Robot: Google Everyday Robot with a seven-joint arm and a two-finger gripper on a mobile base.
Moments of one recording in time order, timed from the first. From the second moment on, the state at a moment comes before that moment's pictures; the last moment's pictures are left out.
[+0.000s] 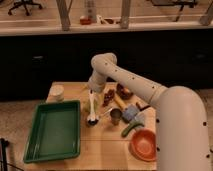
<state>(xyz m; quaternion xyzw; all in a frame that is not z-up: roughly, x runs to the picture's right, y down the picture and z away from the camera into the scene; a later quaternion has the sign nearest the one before) -0.071 0.054 0.829 -0.27 -0.31 -0.35 0.84</state>
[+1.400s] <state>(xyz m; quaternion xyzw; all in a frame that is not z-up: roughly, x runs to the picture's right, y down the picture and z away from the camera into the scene) -0.071 0.052 0.827 -0.26 -0.32 -0.35 0.84</state>
